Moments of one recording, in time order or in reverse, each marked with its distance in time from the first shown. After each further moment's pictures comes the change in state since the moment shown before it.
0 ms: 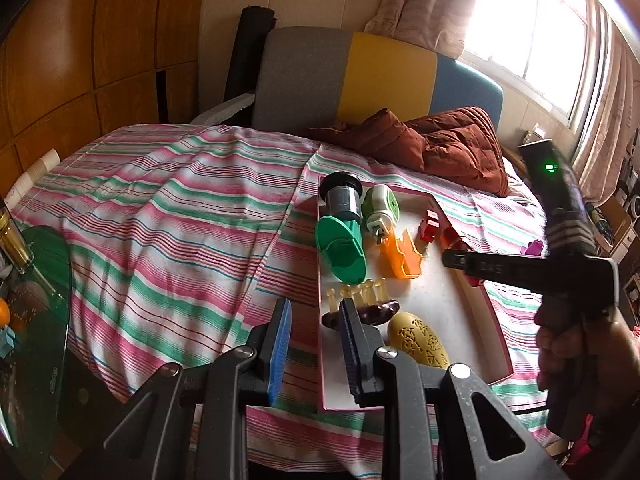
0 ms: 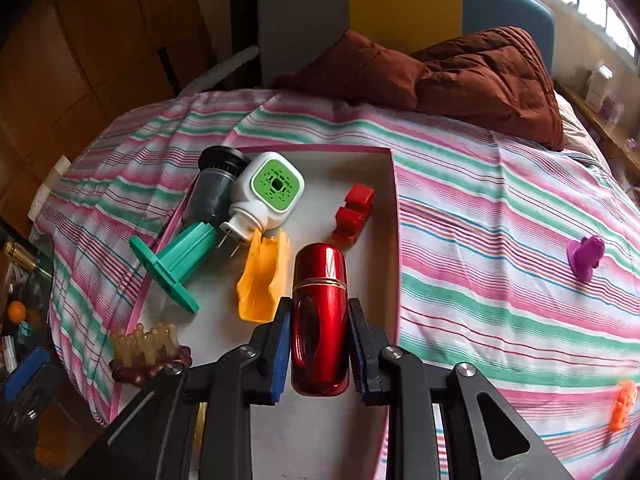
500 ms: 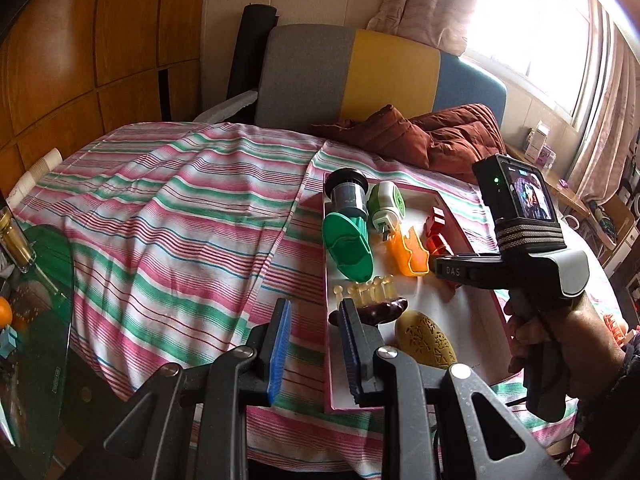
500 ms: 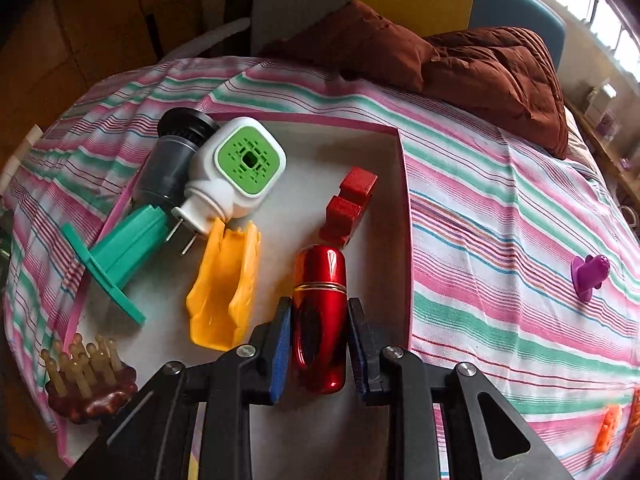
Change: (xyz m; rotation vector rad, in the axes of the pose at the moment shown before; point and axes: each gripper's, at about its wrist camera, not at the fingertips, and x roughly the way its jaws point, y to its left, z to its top) left arm 0.003 0.002 -0.001 0.003 0.009 0.010; right arm 0.039 0.000 0.006 -0.059 0.063 -0.103
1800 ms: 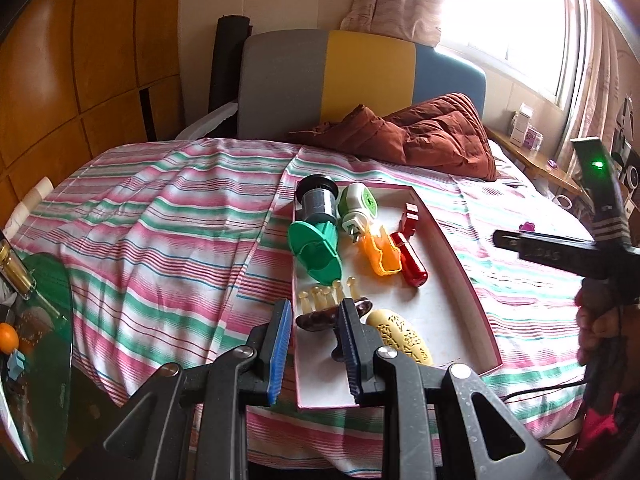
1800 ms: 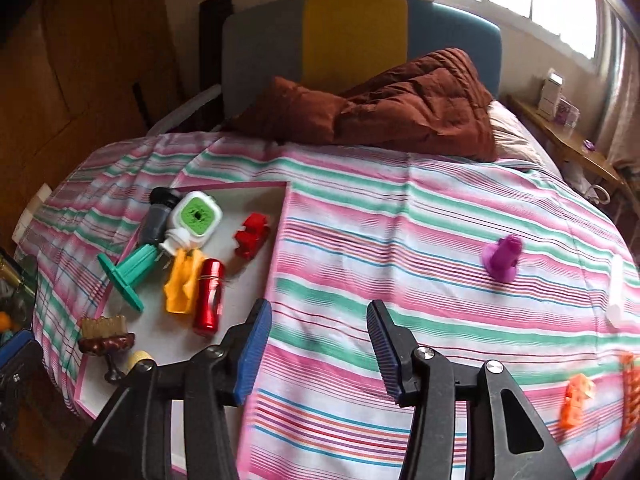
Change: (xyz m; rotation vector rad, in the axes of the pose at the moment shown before) left arm -0.010 -0.034 0.004 0.091 -0.011 -0.004; right arm -0.092 -0.088 -0.042 0.122 -0.198 -0.005
